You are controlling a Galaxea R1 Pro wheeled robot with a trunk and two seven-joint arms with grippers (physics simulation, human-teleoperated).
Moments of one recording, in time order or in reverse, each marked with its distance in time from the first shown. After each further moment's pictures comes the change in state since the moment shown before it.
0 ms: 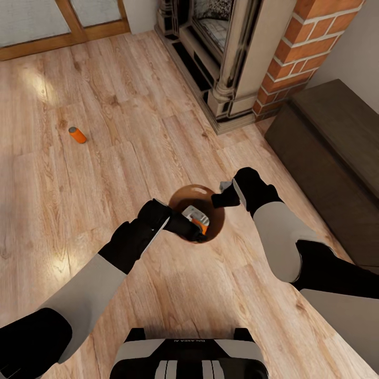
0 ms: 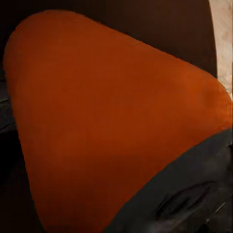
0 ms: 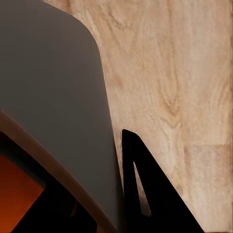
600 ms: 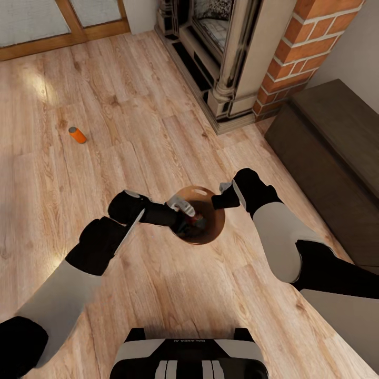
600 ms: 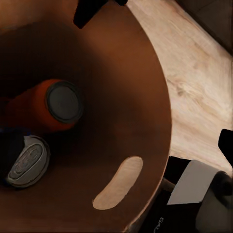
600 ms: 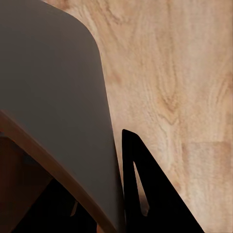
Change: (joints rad) left arm 0.034 0.137 0.069 -0.273 0.010 0.004 -0.195; right arm 0.002 0.000 0.001 0.011 0.011 -0.001 -0.001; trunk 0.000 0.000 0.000
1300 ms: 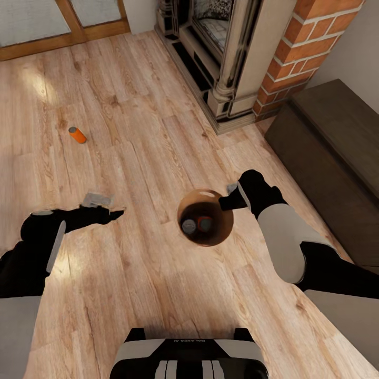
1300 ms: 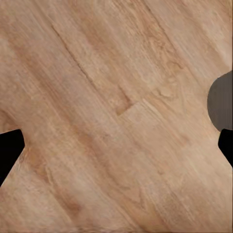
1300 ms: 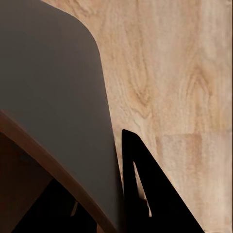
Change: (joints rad) left arm 0.221 0.211 0.547 -0.048 -0.010 -0.185 0.226; right arm 0.013 -0.033 0.005 -0.010 0.066 -0.001 -0.005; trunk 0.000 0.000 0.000
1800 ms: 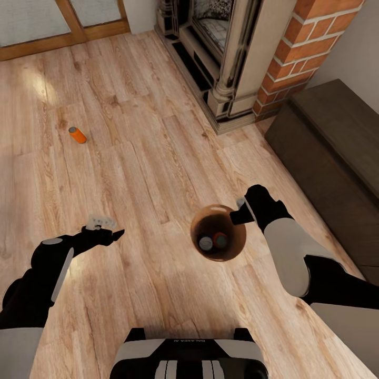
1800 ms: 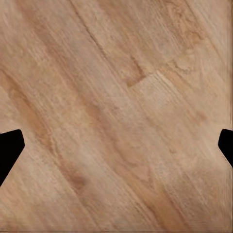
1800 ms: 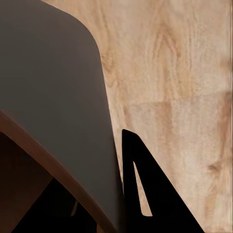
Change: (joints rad) left arm 0.168 -0.042 0.011 0.008 0.010 -0.134 0.129; right arm 0.093 -0.048 0.002 -0.011 0.080 0.000 -0.029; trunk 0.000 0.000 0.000
